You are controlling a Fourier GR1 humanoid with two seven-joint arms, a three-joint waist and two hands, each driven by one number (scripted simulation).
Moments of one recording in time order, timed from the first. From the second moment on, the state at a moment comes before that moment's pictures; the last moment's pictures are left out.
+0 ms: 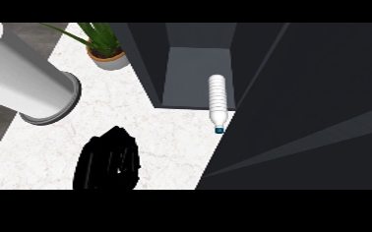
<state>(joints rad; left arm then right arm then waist) 0.09 0.22 -0.44 -1.71 0.51 0.19 -0.44 0.02 -0.54 0.83 -2.49 0.04 -0.39 0.30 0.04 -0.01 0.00</state>
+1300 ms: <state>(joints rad) 0.75 0.51 -0.16 -2.10 0.70 -0.13 -0.62 -0.67 -0.02 0.60 -2.05 0.01 -0.40 0.66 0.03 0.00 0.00</state>
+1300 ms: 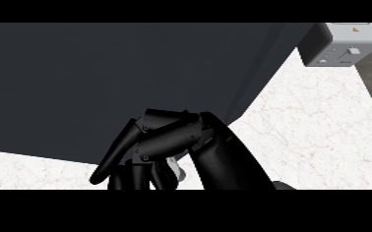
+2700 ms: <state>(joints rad) 0.78 0.53 0.04 -2.07 0.82 -0.32 -0.57 -0.98 0.00 0.26 -1.25 -0.19 -0.09 0.20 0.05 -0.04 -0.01</state>
